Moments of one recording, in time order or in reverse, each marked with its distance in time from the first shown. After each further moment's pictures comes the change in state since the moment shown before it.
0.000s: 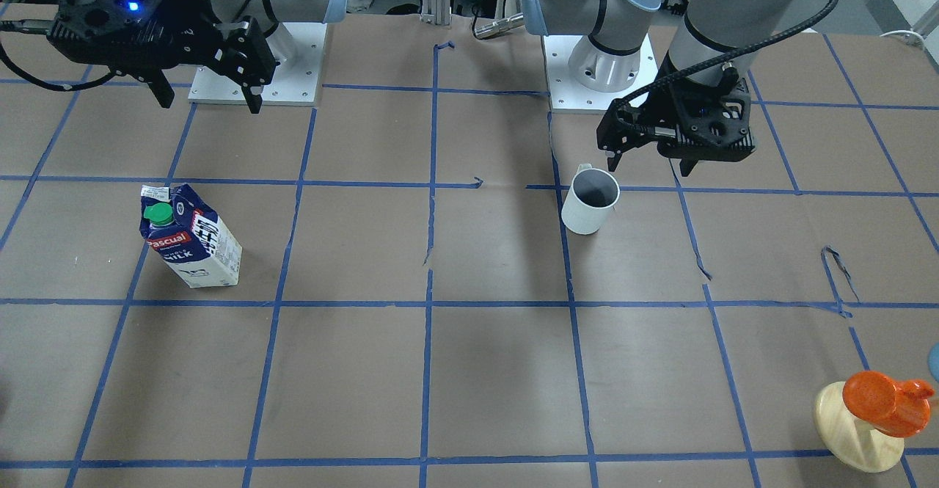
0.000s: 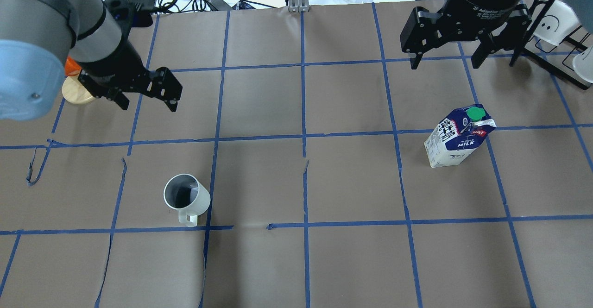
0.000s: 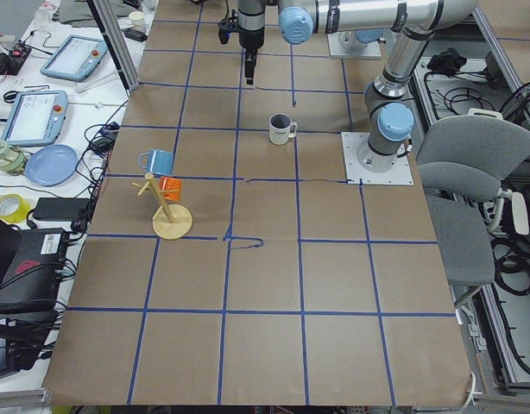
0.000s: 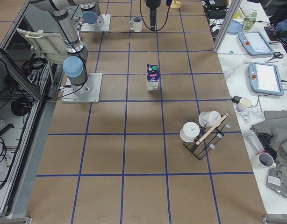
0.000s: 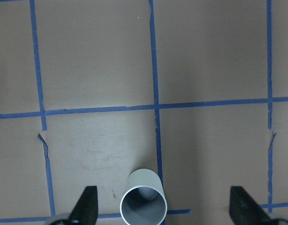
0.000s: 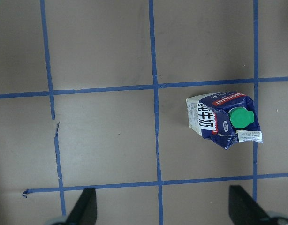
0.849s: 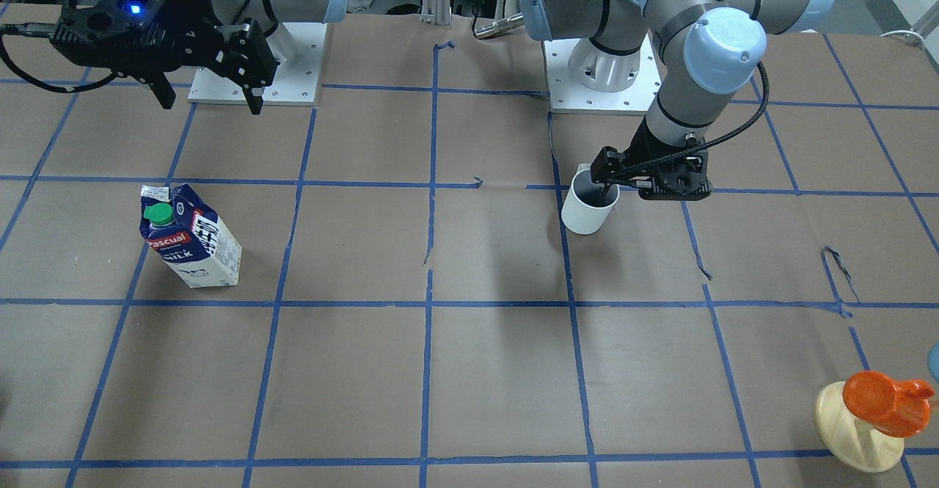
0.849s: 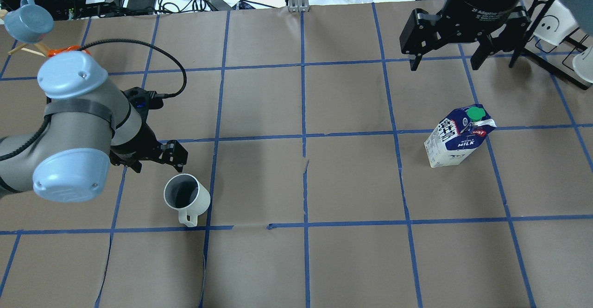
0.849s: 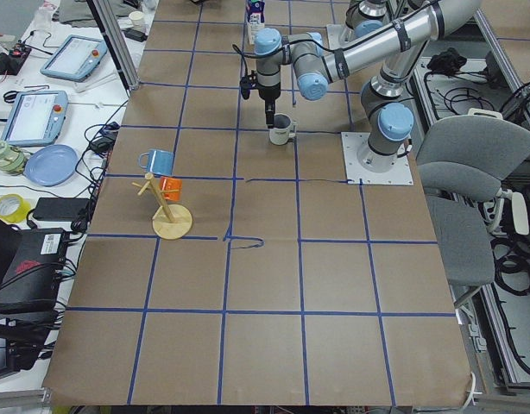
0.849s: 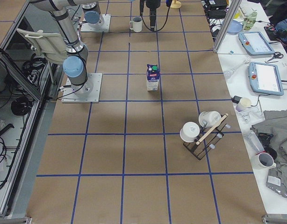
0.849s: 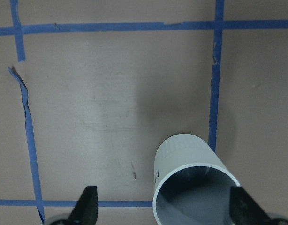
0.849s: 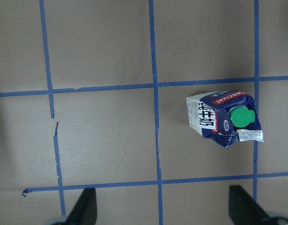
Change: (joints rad) left arm 0.074 0.013 -0.399 0.307 0.003 0.015; right arm 0.000 0.000 0.004 0.000 0.000 0.000
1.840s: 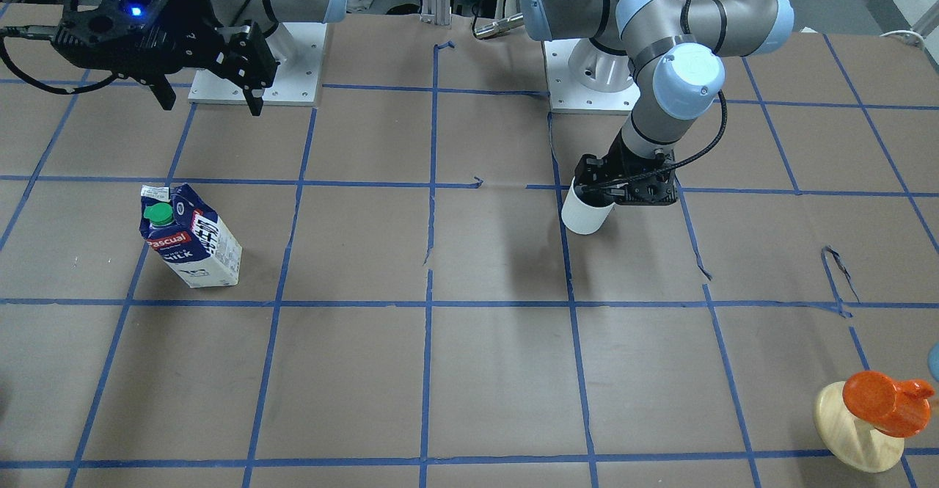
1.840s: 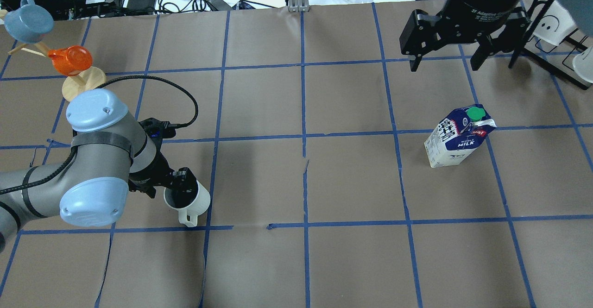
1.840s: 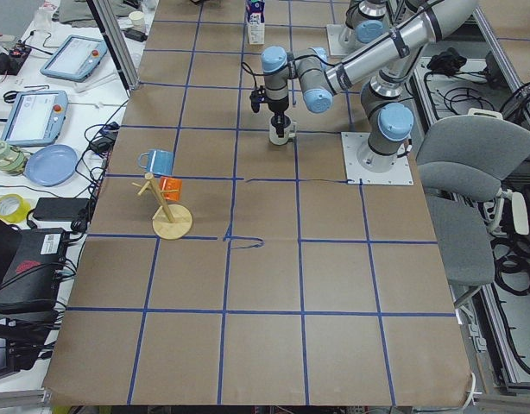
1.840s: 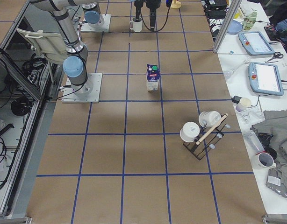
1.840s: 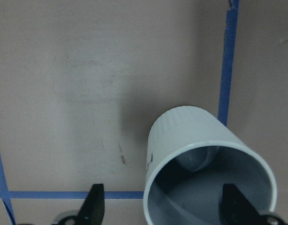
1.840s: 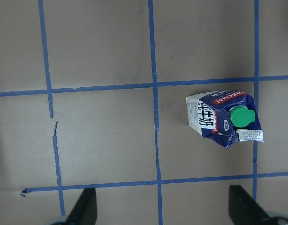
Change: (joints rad) left arm 0.003 -0.032 -0.102 0.085 -0.003 0.003; right arm 0.000 0.002 0.002 -0.001 -0.002 0.000
